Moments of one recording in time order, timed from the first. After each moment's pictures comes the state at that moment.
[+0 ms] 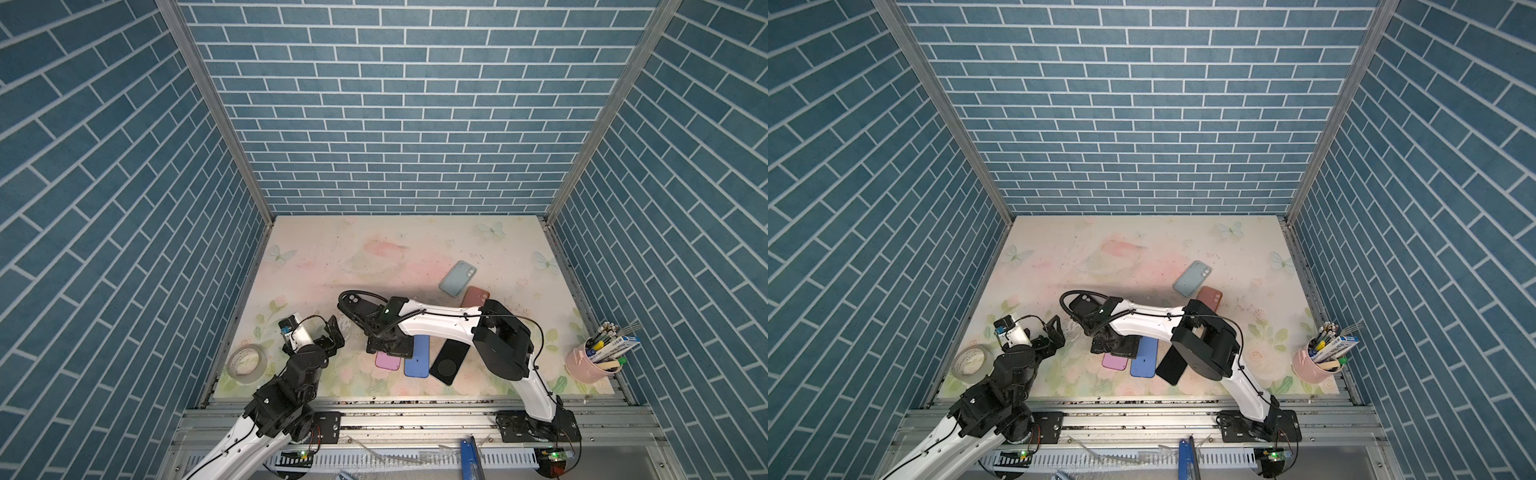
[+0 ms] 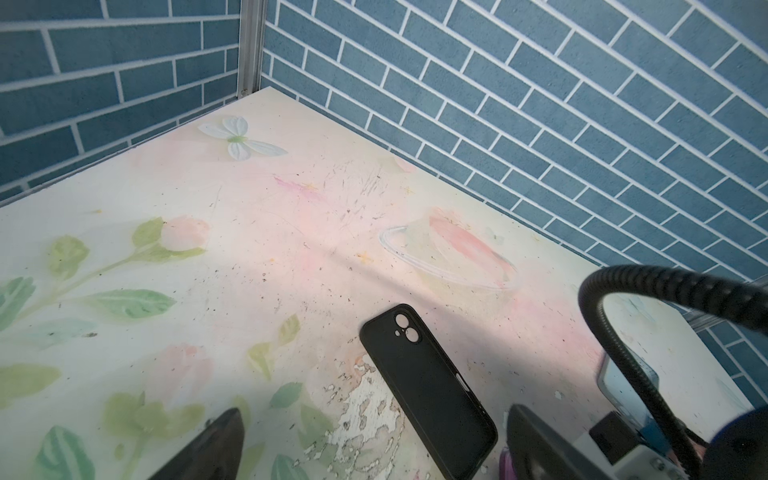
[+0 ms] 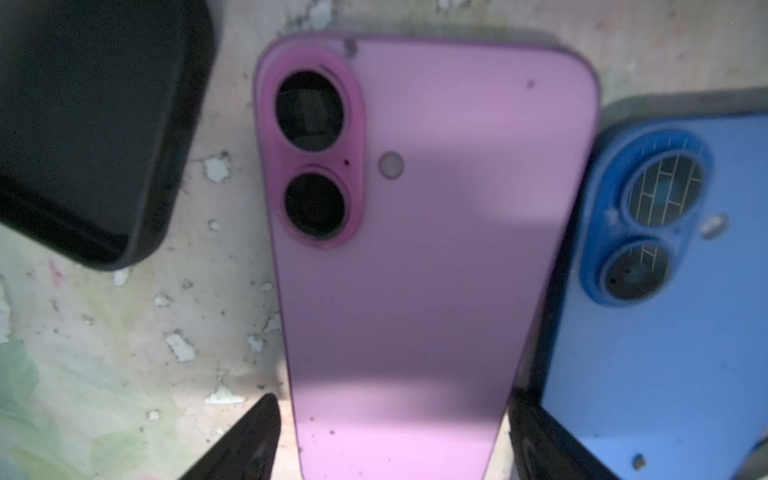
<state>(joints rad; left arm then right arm) -0.71 0.18 0.19 -0.43 -0.70 -0.73 1.20 2.16 1.66 -0.99 0.02 1.25</state>
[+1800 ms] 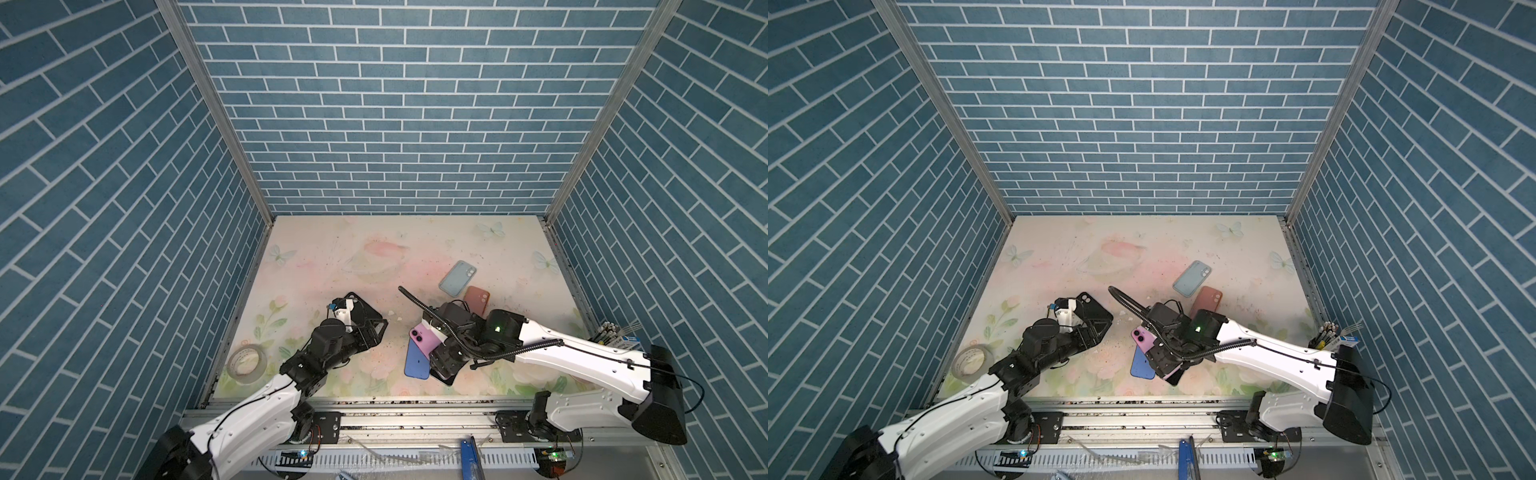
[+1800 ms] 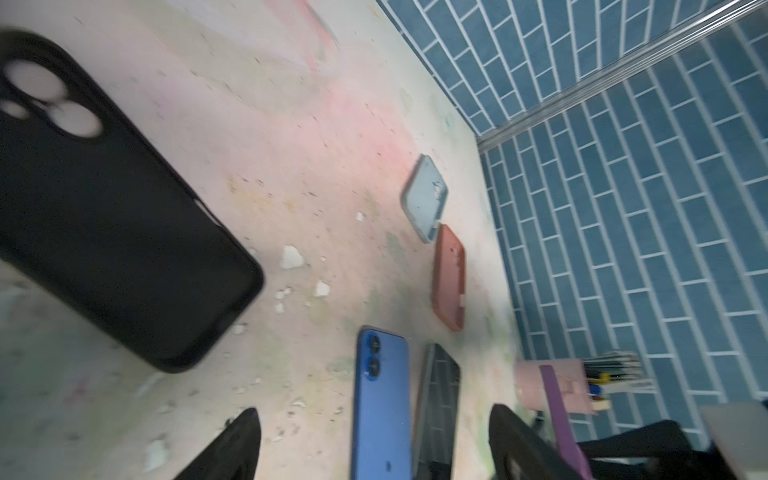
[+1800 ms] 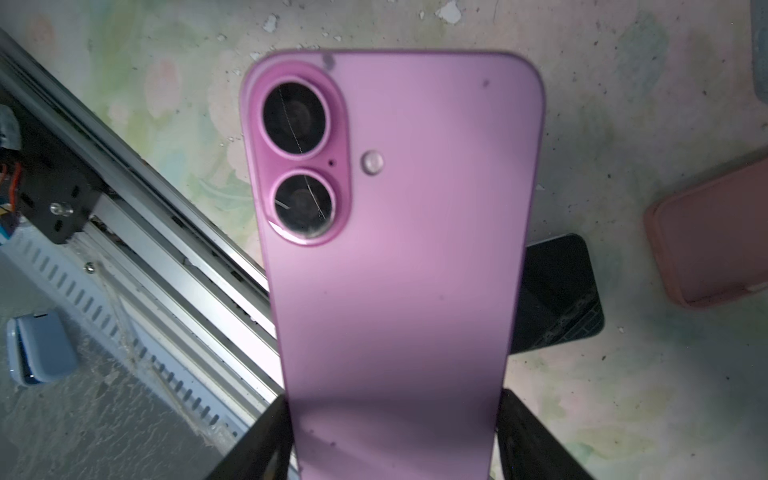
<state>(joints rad) -0.64 0.84 0.21 0.24 0.18 -1.03 1.15 1.26 1.03 -0.94 -0.01 0.38</state>
